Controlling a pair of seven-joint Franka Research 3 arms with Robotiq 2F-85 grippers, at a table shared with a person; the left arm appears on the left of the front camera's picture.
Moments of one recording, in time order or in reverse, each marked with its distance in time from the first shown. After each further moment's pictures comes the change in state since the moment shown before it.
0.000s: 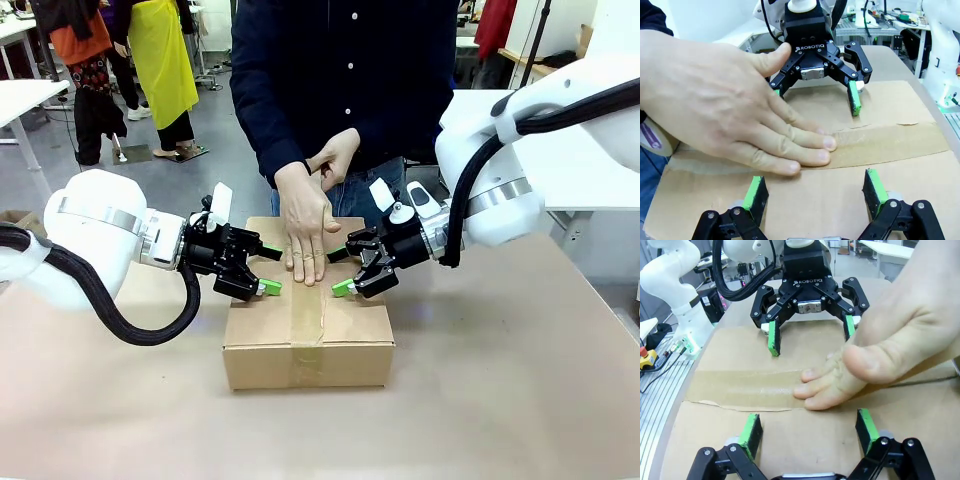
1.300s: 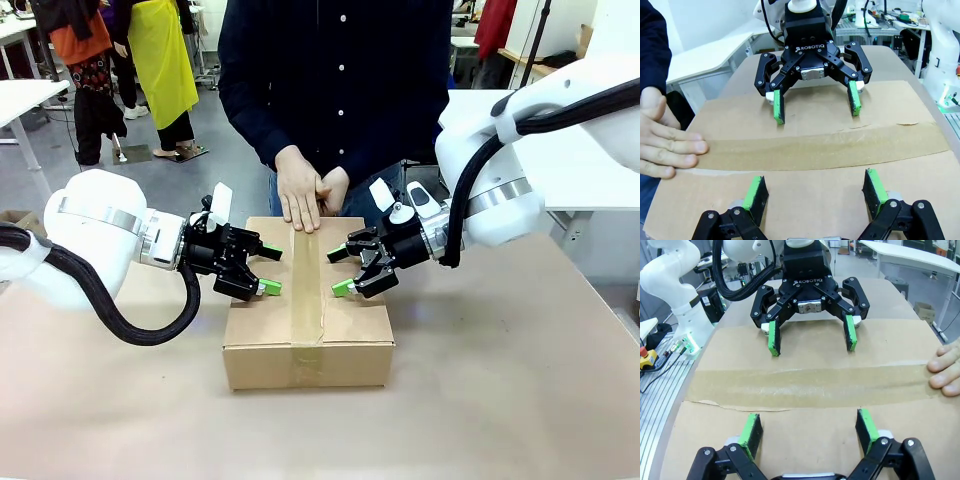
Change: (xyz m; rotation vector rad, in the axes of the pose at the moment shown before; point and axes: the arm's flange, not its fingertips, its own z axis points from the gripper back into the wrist) left arm 0.000 0.000 0.000 0.000 0.000 0.000; right arm 0.000 0.000 0.000 0.000 0.000 0.000
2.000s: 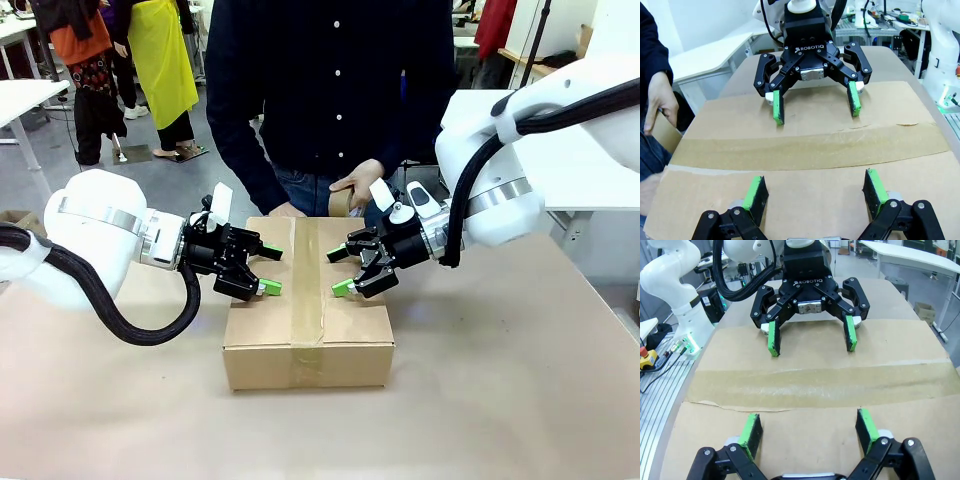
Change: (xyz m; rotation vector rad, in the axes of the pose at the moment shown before) left arm 0.000 0.000 0.000 -0.002 -0.002 0.000; right arm 0.000 0.000 0.000 0.001 -0.001 0.000
